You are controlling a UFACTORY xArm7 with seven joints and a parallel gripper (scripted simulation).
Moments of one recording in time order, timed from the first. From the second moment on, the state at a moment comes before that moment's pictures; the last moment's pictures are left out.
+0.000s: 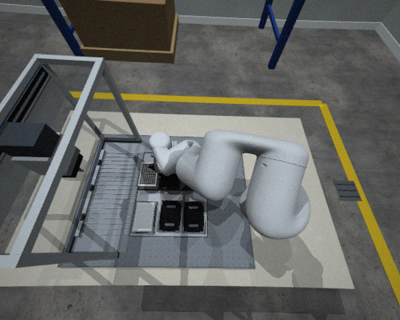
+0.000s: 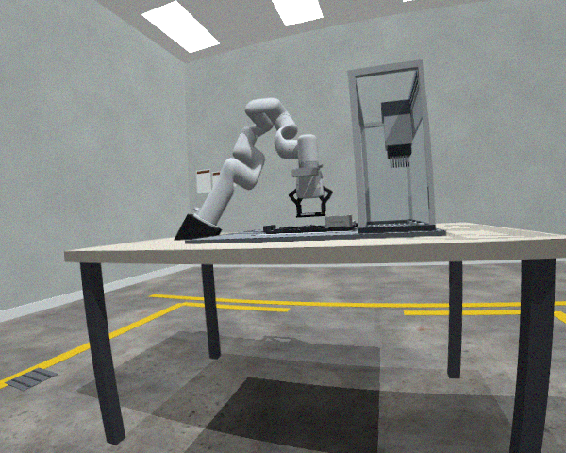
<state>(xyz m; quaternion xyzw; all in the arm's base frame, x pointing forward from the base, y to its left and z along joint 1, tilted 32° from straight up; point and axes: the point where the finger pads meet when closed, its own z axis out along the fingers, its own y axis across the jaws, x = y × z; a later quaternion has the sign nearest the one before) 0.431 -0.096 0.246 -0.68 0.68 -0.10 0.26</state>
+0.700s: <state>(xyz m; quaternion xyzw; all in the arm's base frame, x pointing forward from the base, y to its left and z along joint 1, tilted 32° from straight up) 0.445 -0.090 0.223 -0.68 0.68 -0.10 0.26</state>
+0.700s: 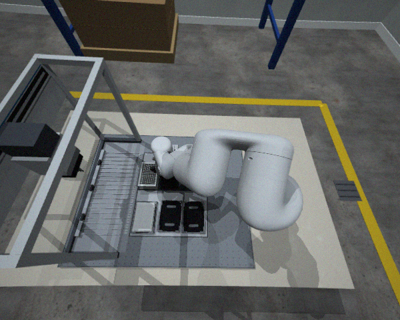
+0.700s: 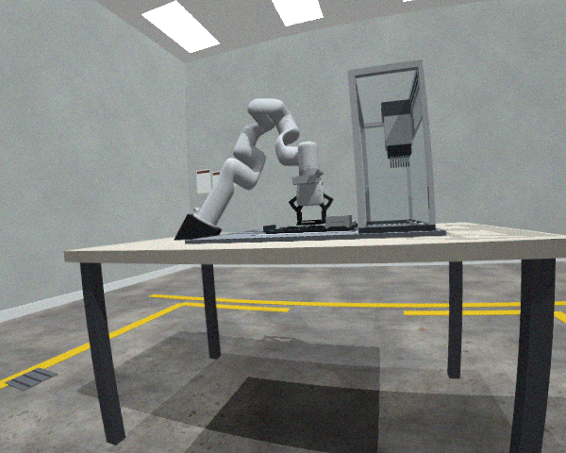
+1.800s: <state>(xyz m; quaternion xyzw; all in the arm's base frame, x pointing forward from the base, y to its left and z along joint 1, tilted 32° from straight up) 0.449 -0.088 0.216 -0.68 0.68 -0.10 0.26</state>
